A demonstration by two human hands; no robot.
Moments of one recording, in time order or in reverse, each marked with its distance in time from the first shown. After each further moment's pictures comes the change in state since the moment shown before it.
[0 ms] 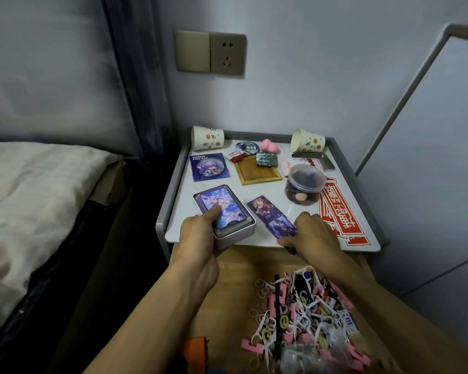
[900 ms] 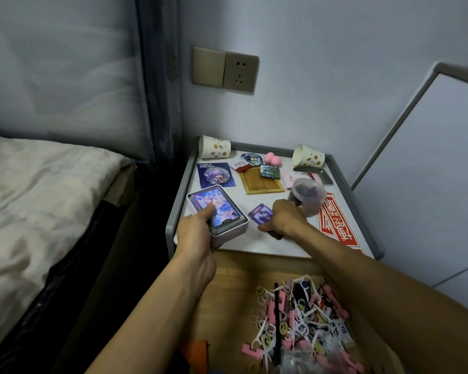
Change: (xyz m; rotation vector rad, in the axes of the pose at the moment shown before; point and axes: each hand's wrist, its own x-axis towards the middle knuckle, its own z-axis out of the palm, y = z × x) left_hand -0.010 0.026 -0.012 -0.082 0.038 0.033; right_hand 0.049 -0.064 -0.011 -0.101 -0.086 -0.057
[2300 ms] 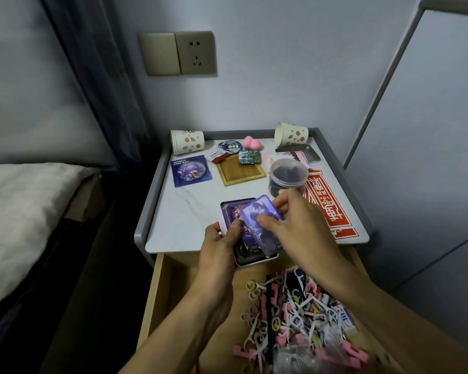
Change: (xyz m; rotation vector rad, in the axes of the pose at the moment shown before) left_hand -0.028 -0.069 0.040 0.302 -0.246 0.048; right_hand -0.101 0.050 -0.020 0.689 0.263 -0.101
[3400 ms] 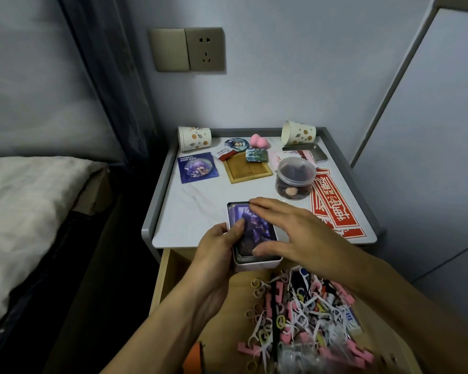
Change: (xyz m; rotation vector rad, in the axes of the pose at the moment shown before) left_hand -0.002 0.012 -0.016 0.013 -0.086 -0.119; right_hand 0.000 0.006 -0.009 -0.270 -0.389 -0.465
